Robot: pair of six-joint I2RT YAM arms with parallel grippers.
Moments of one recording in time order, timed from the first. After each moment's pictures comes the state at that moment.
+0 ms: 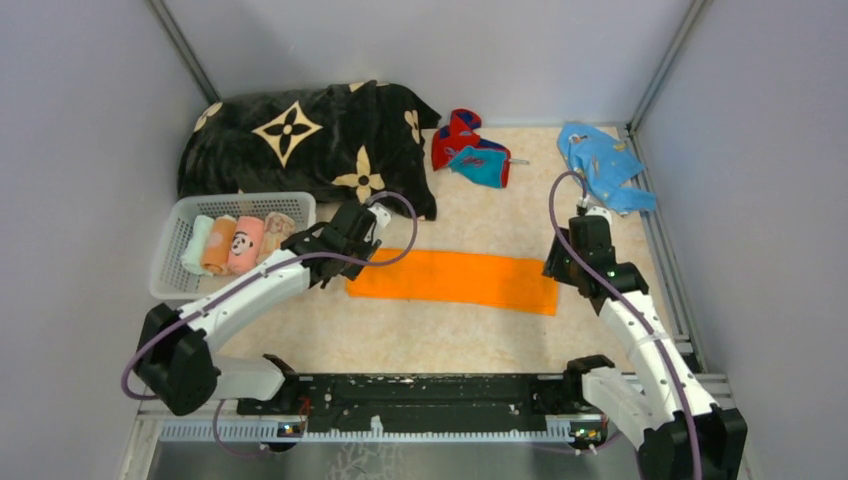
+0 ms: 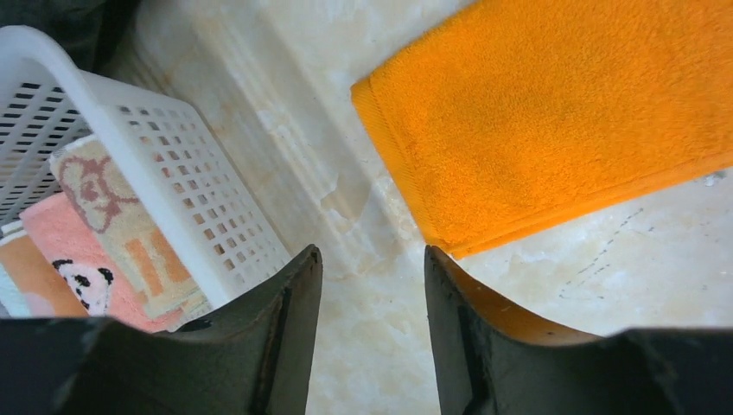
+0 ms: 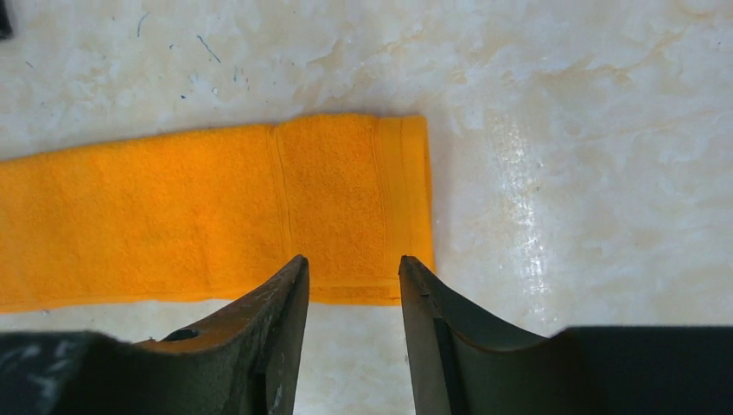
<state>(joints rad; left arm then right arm) -0.67 1.33 0.94 -0.61 -0.39 0.12 0.18 0.90 0.71 -0.66 0.13 0.42</state>
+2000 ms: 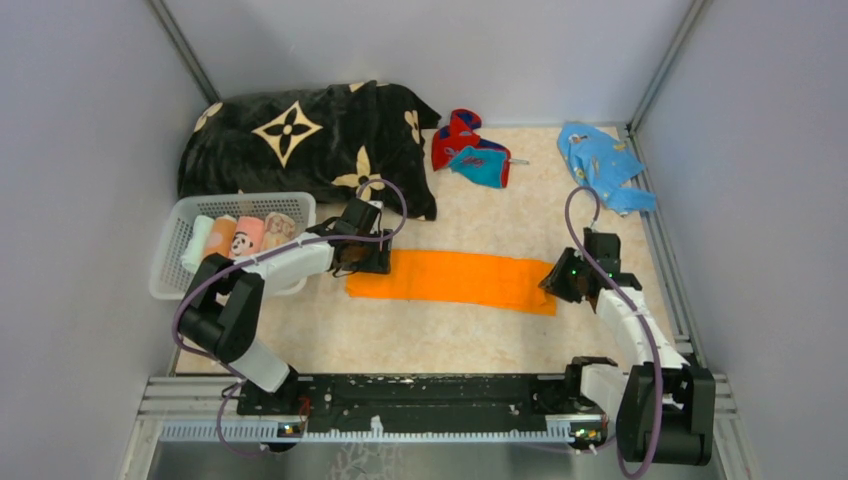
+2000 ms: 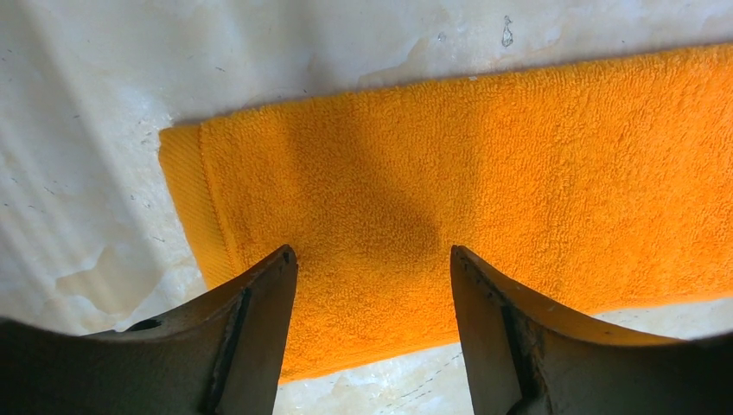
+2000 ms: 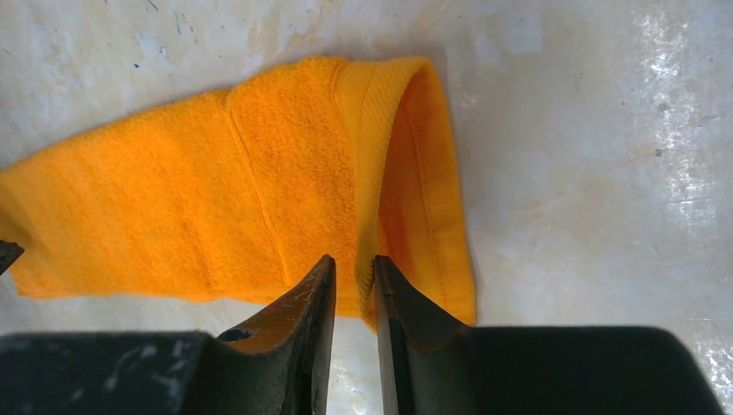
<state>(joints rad) -0.54 1.59 0.90 -0.34 -0.08 -0.37 -0.06 1.03 0.50 -0.44 -0.22 0.50</state>
